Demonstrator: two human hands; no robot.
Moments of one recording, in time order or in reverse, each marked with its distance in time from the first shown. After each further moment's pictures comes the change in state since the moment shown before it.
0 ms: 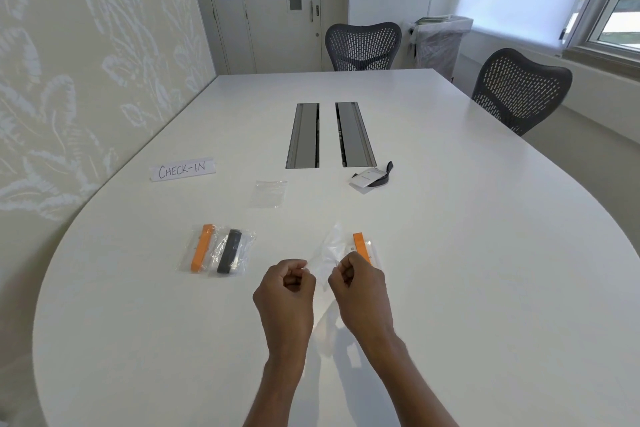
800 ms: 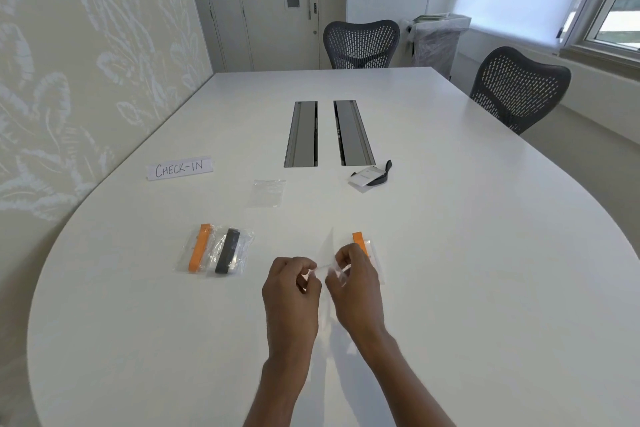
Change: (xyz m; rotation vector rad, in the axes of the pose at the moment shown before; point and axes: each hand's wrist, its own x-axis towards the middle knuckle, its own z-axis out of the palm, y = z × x) left_hand 0.001 0.001 0.001 0.162 -0.085 0.207; right_hand 0.008 0.010 0.014 0.023 0.060 -0.054
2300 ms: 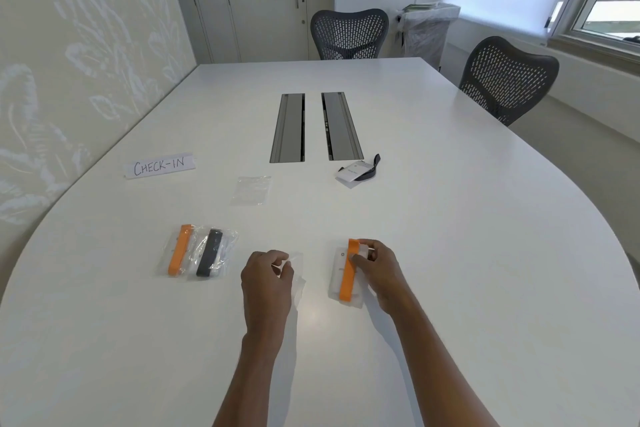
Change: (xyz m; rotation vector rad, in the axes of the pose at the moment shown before) left_hand 0.042 -0.040 0.027 0.090 -0.055 -0.147; right_hand 0.078 0.087 -0.032 0.394 -0.099 0.480
